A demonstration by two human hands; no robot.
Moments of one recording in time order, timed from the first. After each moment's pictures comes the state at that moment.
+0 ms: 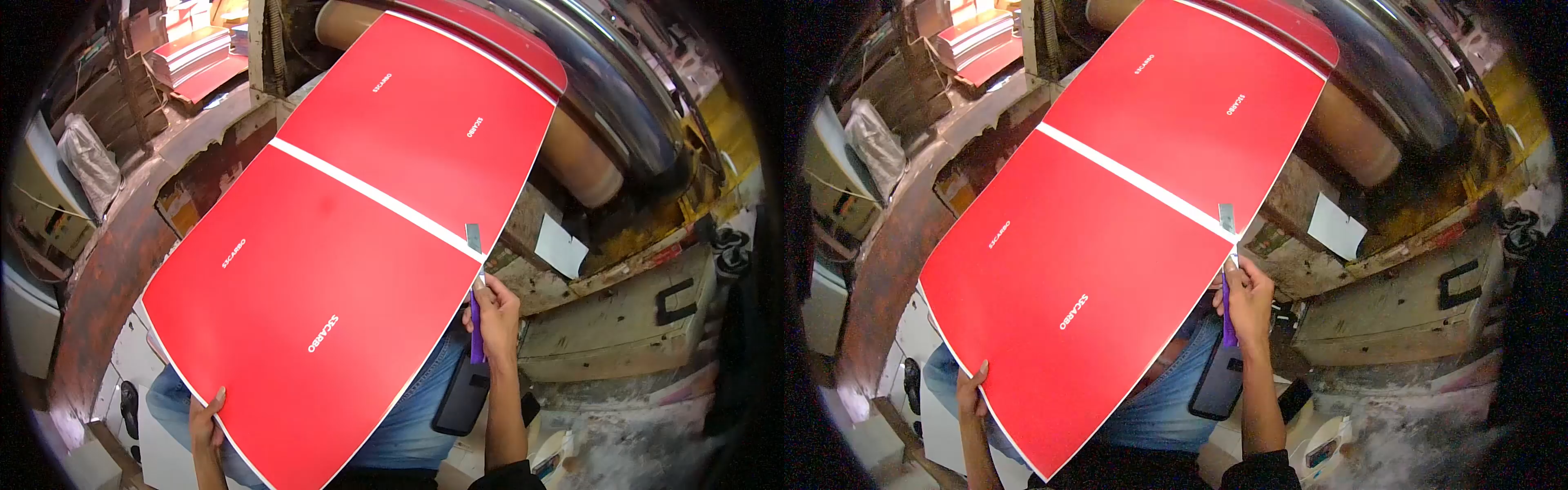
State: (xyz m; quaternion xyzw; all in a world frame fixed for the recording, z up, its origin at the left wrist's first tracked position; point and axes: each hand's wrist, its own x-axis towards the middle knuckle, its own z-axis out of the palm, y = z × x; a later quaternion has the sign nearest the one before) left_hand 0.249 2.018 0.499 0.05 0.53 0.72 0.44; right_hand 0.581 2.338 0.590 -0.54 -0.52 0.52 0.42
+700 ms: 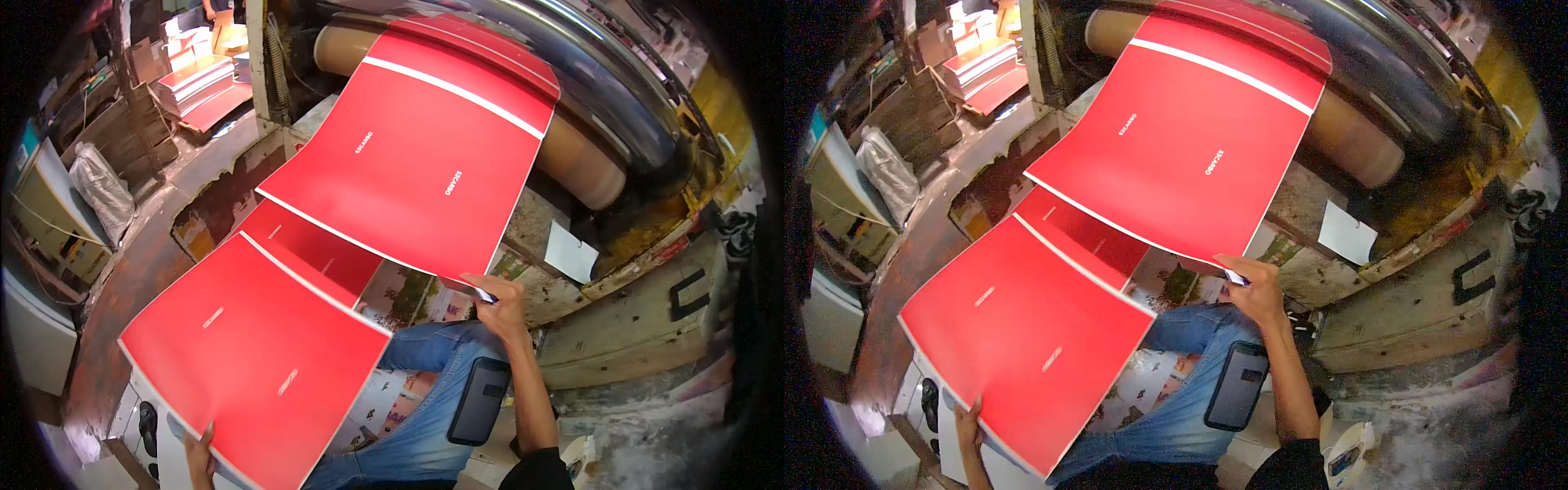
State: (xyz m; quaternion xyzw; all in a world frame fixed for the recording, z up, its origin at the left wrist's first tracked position) left_hand 0.193 1.918 0.448 0.05 0.64 0.68 0.35; right_hand 0.595 2.384 0.579 -0.35 -0.85 0.20 0.33
